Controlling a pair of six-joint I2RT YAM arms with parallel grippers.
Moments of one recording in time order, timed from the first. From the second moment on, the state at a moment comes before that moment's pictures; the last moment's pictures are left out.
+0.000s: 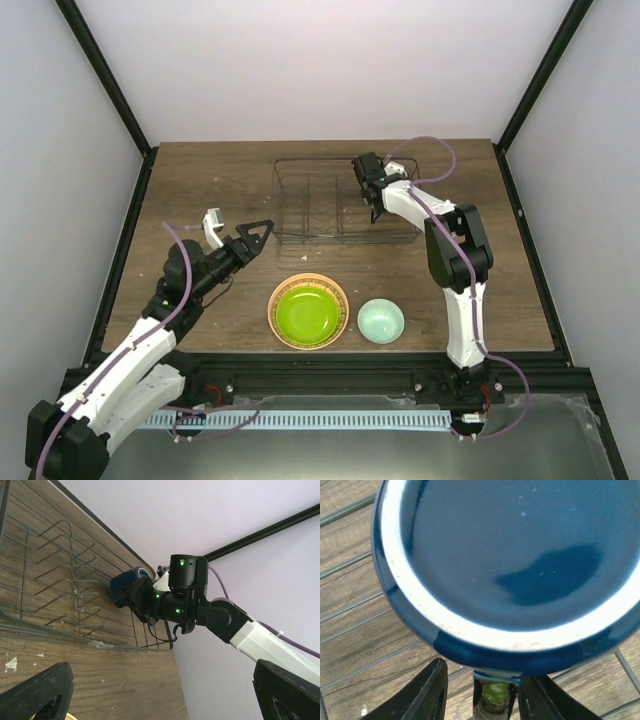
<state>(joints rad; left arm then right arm) -0.44 0.77 0.48 0.18 0.27 -1.06 0.42 2.12 1.61 -0.53 0.45 0.76</state>
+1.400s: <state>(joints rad) -0.43 0.73 0.51 0.08 0.26 -0.99 0.50 2.13 1.65 -0.52 0.44 0.71</state>
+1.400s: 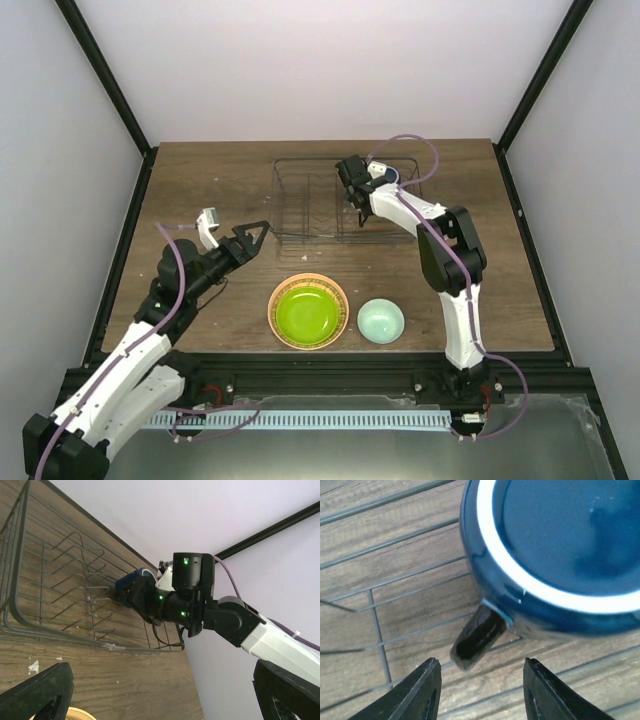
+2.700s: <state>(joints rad) -0.86 1.40 0.88 -0.20 0.26 -0.43 0.58 1.24 1.13 -0.62 0.57 0.49</state>
